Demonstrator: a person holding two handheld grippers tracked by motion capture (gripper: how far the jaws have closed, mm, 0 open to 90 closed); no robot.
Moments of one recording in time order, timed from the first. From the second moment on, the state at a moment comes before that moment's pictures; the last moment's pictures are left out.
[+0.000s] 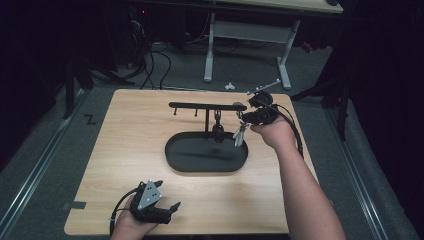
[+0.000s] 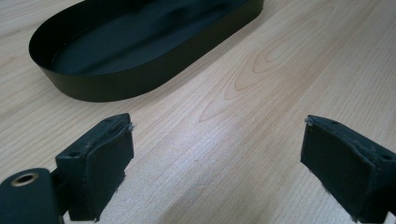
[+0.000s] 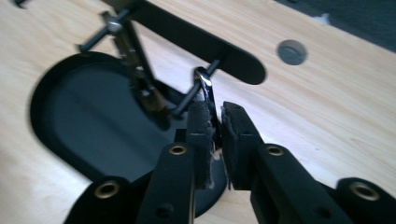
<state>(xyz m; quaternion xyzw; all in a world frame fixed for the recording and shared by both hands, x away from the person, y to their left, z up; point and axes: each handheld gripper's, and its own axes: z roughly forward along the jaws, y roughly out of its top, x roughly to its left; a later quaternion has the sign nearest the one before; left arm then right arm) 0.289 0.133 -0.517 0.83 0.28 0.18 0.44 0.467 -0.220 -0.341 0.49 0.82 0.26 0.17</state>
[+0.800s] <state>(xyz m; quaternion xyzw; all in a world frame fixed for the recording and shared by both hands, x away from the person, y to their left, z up) 0.289 0.130 -0.520 0.84 0.28 0.18 0.44 0.436 -0.230 -0.392 0.50 0.81 0.27 0.16</state>
